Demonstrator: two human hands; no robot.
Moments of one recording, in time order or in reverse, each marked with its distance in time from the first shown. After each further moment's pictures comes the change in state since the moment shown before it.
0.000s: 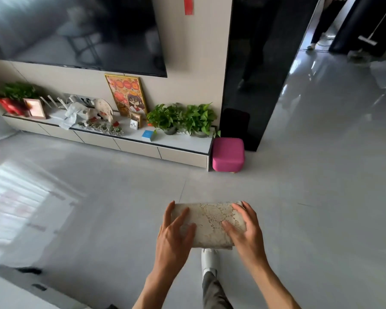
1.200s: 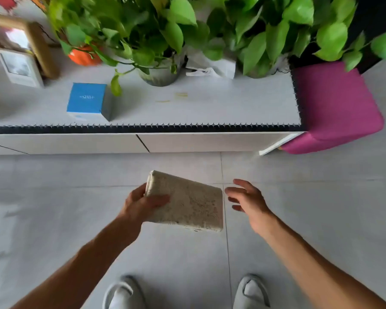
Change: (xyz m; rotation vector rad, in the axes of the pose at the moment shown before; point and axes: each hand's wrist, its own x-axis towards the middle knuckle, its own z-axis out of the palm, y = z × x) left_hand 0.709 -0.643 0.216 -0.515 -0.654 -0.628; right_hand 0.596 0.486 0.505 0.283 0.165 0.870
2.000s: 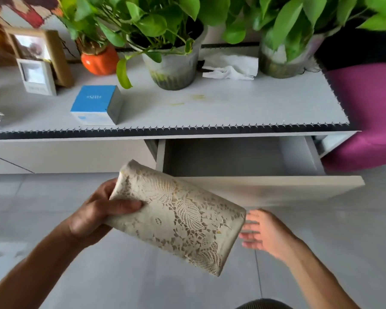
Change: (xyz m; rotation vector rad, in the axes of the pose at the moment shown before) left_hand 0.035 0.003 -0.072 0.002 -0.277 0.409; right_hand 0.084 0.065 0.011 0.203 -0.235 0.139
